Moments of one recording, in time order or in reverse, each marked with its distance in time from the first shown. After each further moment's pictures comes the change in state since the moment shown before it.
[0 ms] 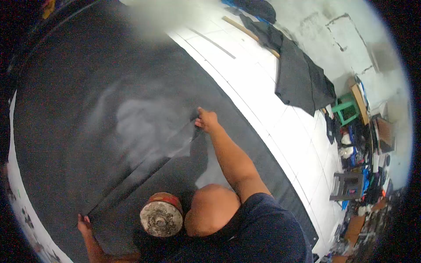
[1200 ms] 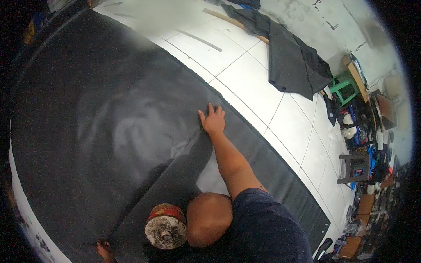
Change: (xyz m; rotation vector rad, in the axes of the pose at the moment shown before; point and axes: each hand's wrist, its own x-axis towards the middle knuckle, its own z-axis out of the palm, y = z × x) left_hand 0.046 -0.045 -0.089 1.462 -0.160 0.669; right_hand 0.009 0.018 -0.043 -1.149 0.513 -0.536
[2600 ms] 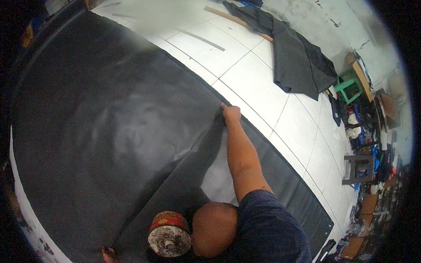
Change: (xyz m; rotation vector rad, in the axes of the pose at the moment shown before) left_hand -0.035 0.020 -0.019 -0.189 -0.006 0.195; right_hand 0.091 0.059 0.003 0.393 -0.050 0.640
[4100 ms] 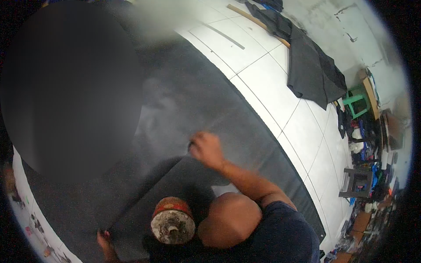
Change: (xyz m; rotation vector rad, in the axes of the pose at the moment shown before) left_hand 0.012 0.046 0.009 -0.952 0.369 -0.915; right_hand -0.233 0.044 -0.004 -0.284 -0.365 -1.370
